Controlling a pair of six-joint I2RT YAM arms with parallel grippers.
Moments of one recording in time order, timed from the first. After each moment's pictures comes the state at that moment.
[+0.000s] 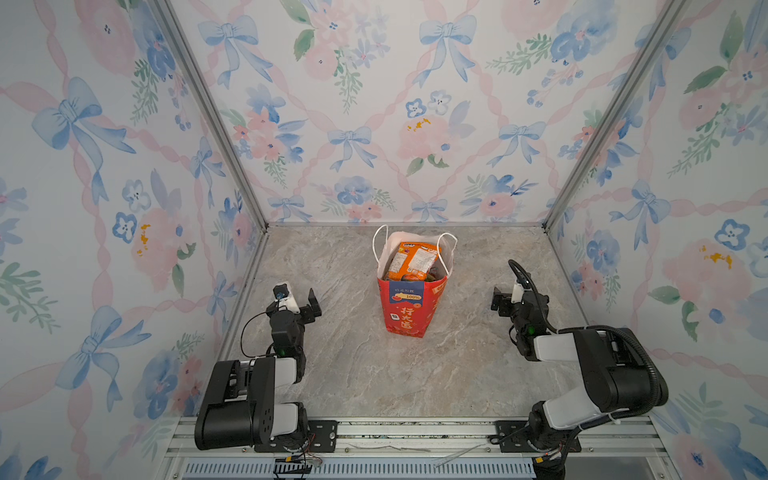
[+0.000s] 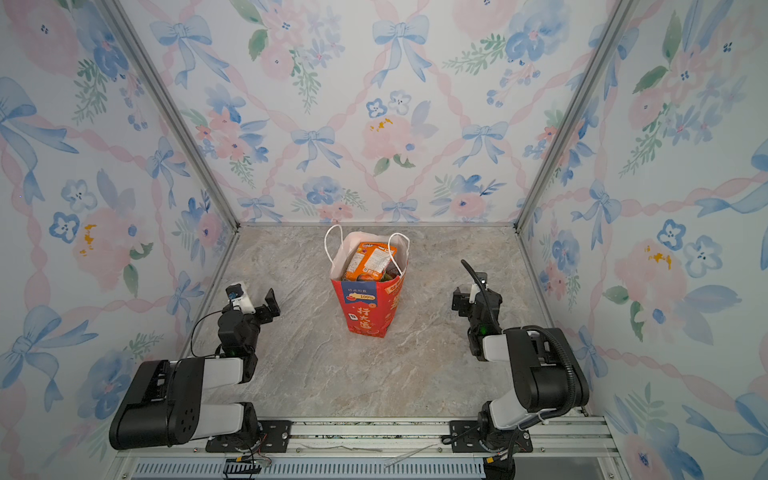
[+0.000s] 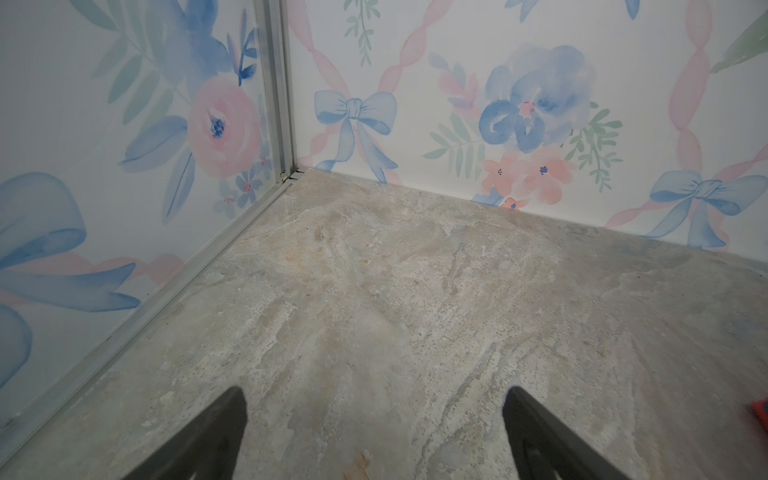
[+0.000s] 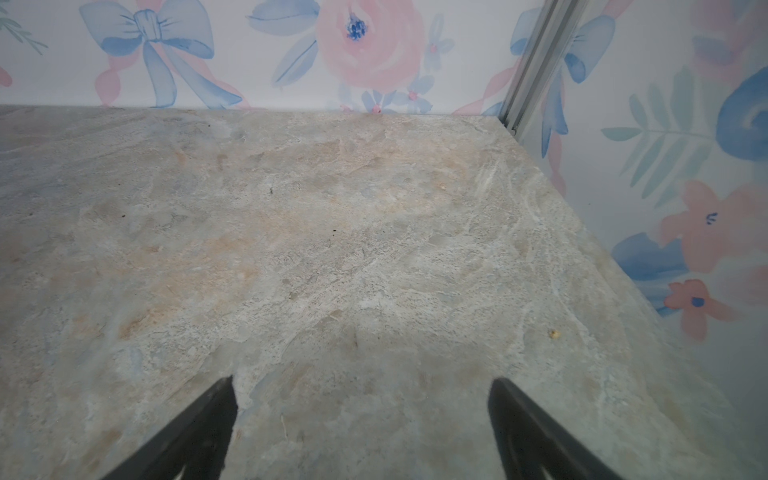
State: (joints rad) left arm 0.07 1.37 0.17 1.02 -0.11 -0.12; right arm 0.06 1.55 0.37 0.81 0.17 -0.01
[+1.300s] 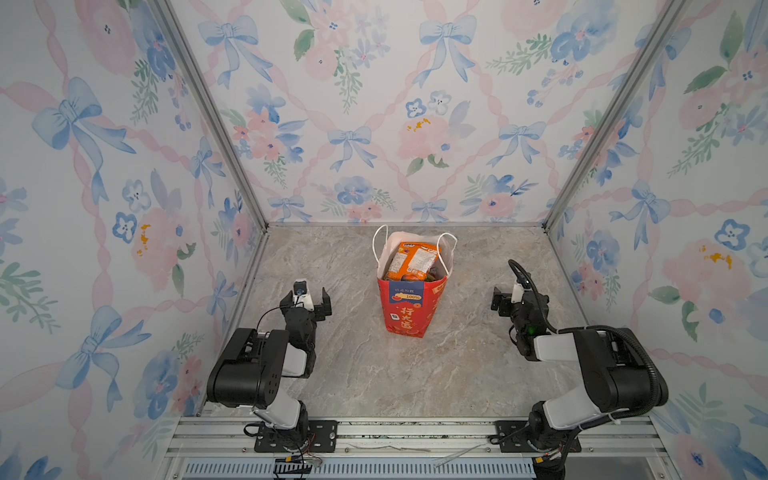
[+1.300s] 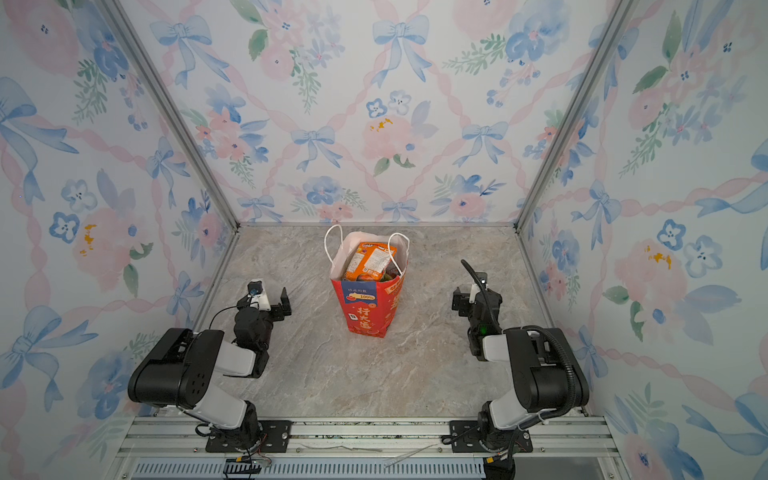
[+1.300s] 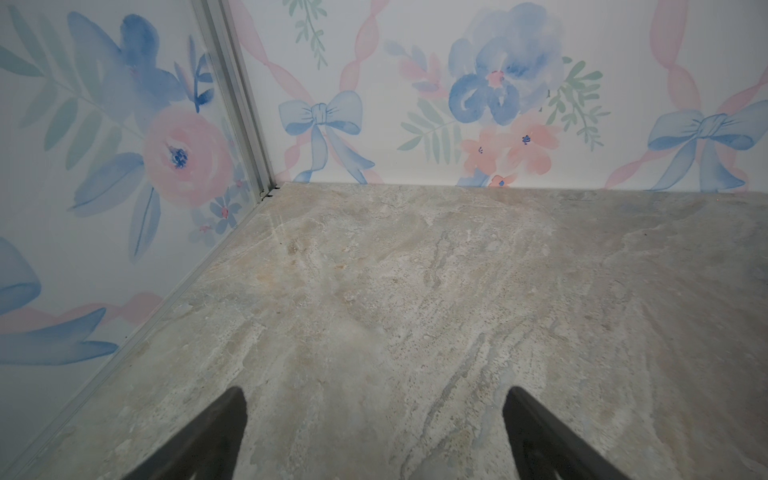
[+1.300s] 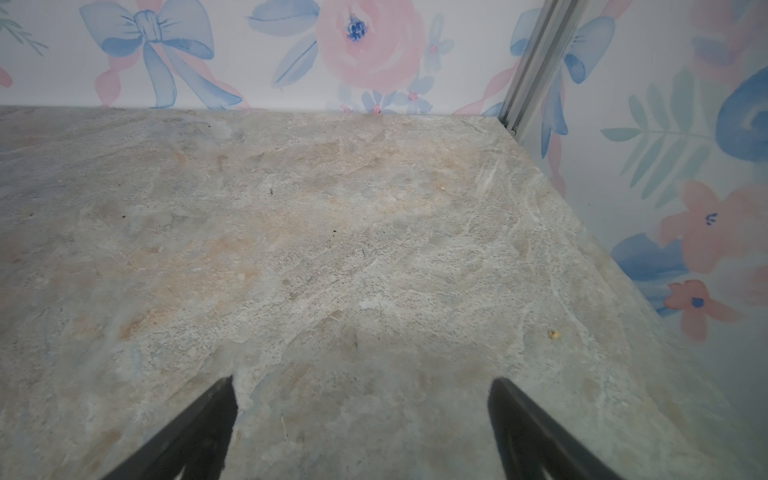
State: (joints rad) left arm -0.06 1.57 0.21 1.19 -0.22 0.02; right arm 0.06 1.55 0.37 0.81 0.17 -0.01
